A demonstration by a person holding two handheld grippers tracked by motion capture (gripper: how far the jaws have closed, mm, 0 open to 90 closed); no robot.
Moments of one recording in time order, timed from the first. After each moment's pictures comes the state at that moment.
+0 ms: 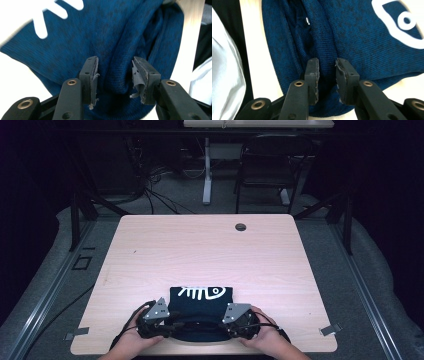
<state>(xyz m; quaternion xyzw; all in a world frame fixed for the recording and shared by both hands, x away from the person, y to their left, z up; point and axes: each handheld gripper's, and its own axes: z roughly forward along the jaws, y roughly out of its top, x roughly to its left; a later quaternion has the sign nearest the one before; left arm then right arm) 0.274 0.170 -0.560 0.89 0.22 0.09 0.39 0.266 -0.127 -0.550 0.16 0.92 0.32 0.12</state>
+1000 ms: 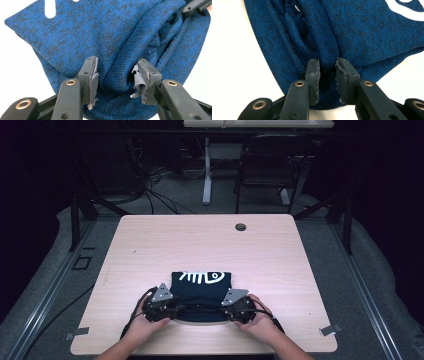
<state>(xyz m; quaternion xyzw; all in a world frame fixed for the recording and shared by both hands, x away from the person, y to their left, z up) 0.324 0.165 -0.576 0.86 0.30 0.13 0.39 0.313 -0.126 -0.566 0.22 0.91 0.31 0.16</state>
